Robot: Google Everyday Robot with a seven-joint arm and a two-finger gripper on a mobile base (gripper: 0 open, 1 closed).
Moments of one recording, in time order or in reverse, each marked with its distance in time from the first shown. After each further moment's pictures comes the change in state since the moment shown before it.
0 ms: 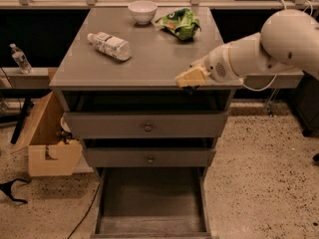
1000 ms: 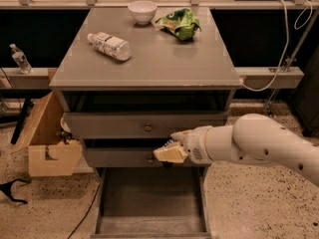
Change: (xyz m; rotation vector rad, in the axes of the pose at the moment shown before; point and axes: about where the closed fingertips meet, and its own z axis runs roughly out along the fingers) arm 0.149 0.141 0.067 -0.115 0.013 0.142
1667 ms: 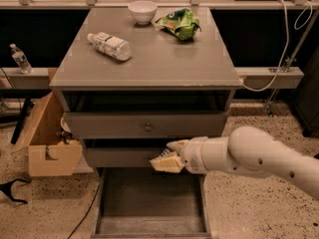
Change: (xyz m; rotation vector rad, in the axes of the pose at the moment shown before) arm 0.027 0.005 0.023 -0.050 -0.021 0.006
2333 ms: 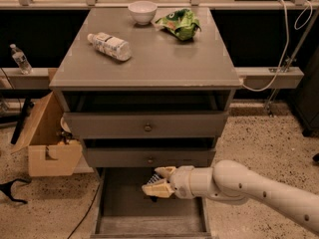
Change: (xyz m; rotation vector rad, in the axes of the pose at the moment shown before) arm 0.092 0.007 0.085 -0.133 -0.068 0.014
